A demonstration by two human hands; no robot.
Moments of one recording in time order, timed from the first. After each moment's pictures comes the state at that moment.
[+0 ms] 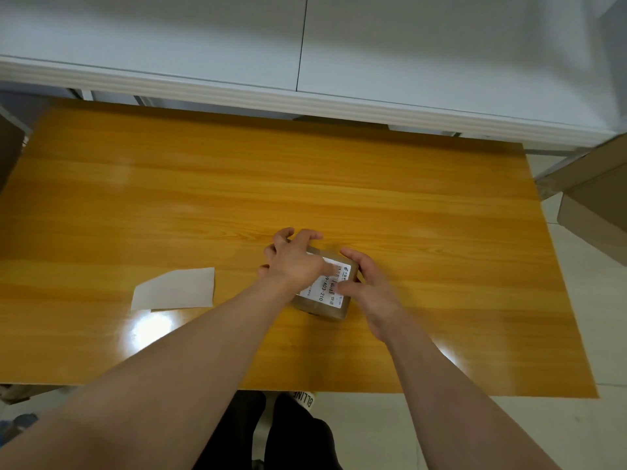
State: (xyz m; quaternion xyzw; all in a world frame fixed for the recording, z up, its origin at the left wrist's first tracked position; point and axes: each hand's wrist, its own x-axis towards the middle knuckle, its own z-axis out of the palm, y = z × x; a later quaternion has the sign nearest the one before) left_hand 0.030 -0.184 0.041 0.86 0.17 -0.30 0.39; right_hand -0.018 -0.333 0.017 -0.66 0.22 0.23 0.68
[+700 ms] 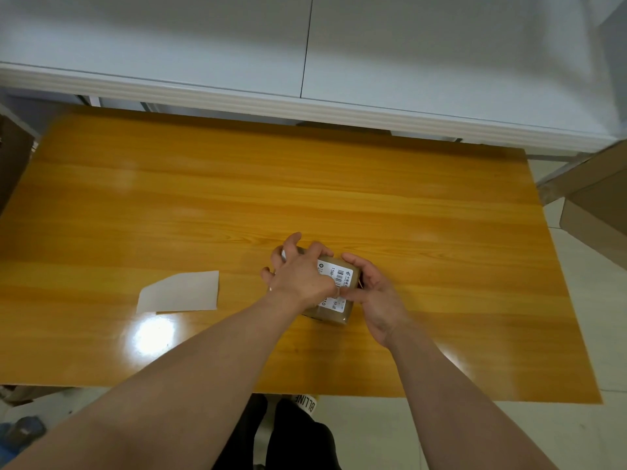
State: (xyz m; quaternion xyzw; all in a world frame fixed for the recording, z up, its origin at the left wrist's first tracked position) left_hand 0.017 -0.185 0.032 0.90 0.09 -0.30 0.30; right_hand -0.021 -0.334 0.011 -0.60 0.24 0.22 0.73
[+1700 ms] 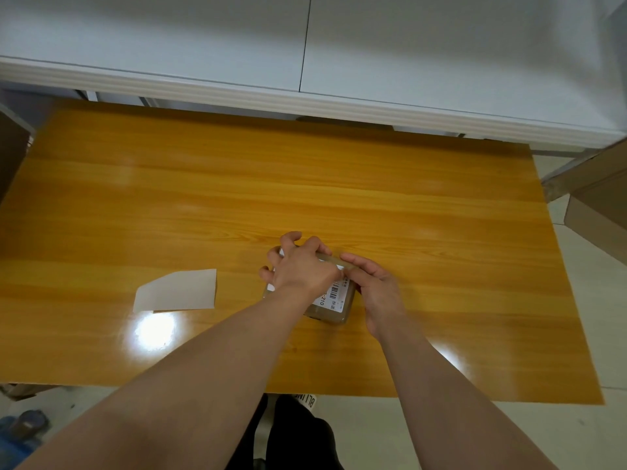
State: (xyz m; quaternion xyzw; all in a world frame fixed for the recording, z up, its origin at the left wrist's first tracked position) left_hand 0.025 -0.198 0.035 0.89 0.17 -0.27 0.33; right_hand -0.010 -0.326 0.014 -0.59 0.33 0.16 0.71
